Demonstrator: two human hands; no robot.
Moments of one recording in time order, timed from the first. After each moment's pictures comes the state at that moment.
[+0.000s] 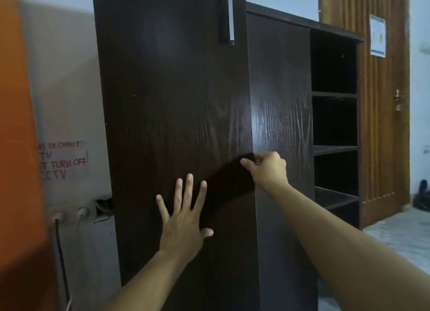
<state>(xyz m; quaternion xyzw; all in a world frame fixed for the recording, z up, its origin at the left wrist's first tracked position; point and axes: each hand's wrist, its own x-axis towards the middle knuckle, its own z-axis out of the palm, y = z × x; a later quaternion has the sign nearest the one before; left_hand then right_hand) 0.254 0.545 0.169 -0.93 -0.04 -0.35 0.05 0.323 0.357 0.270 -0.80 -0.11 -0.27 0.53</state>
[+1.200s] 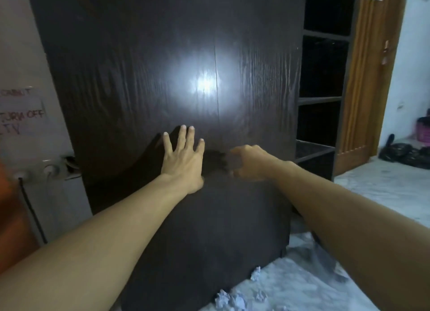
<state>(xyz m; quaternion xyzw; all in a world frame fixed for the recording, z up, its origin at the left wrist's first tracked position) 0.288 0.509 0.191 -0.95 -0.03 -0.23 0.19 0.348 0.333 0.190 -0.95 -0.24 -0.10 0.17</state>
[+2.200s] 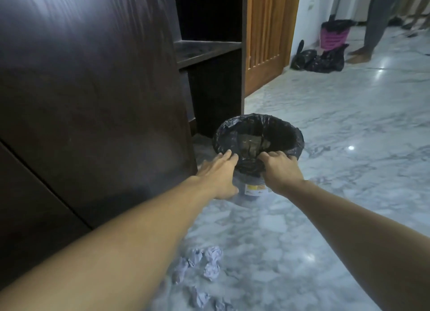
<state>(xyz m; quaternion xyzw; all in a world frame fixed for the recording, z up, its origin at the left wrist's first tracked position) 0.455 0.198 -0.083 -0.95 0.28 0.09 -0.02 0.439 0.023 -0.130 -1.00 0.06 -0.05 0.04</state>
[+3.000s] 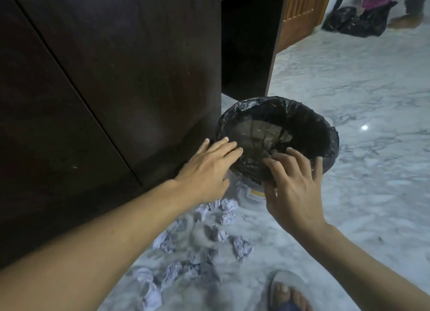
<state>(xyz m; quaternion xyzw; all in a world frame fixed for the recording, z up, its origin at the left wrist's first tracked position) 0.377 0.311 -0.133 -0.93 0.37 -0.02 -0.07 0.300 0.128 -0.170 -0.95 0.00 -0.29 0.05</state>
